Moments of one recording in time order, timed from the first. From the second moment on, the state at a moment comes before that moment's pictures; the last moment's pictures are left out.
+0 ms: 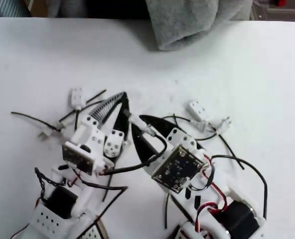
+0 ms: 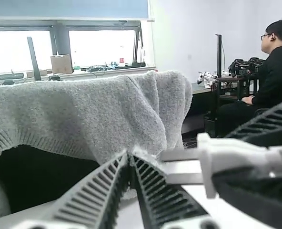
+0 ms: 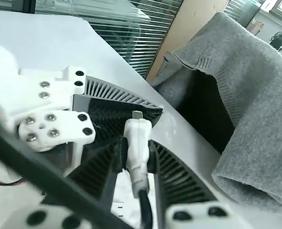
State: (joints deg) left arm 24.7 -91.7 83.7 8.7 -5.9; right arm -41.0 -77.5 45.8 56.4 24.4
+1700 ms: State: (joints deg) left arm -22.2 -95.2 97.6 19.2 5.6; right arm -31.5 15.3 -10.3 83.0 23.3
